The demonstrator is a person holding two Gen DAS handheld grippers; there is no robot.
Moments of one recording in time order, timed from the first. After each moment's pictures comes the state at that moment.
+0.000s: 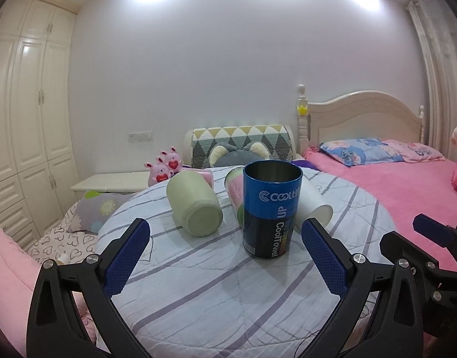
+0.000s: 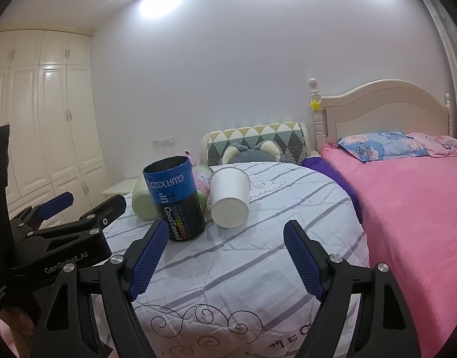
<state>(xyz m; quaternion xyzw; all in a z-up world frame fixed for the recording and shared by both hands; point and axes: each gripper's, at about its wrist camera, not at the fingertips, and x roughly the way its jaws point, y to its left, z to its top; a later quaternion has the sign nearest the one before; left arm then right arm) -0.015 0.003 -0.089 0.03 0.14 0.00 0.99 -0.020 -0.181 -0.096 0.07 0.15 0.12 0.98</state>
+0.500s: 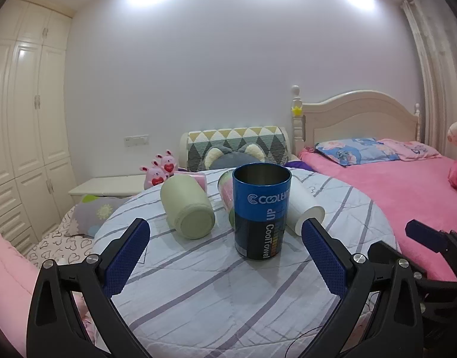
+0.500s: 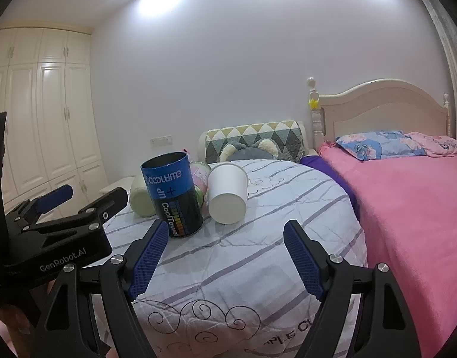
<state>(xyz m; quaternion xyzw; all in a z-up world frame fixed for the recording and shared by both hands) -0.020 -0.004 -0.086 0.04 0.13 -0.01 0.99 -0.022 -0.182 -0.100 0.06 0.16 0.11 0.98</state>
